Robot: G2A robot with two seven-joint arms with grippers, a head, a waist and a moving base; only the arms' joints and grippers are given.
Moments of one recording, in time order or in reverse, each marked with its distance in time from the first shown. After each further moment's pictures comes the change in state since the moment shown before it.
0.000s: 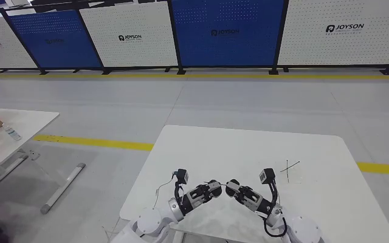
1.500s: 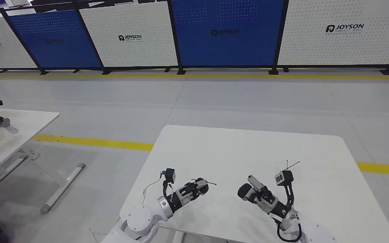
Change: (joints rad) left arm 0.057 0.034 -0.107 -0.012 0.041 0.100 0.013; right arm -0.125 0.029 0.145 -0.109 0.029 -0.041 -0.010
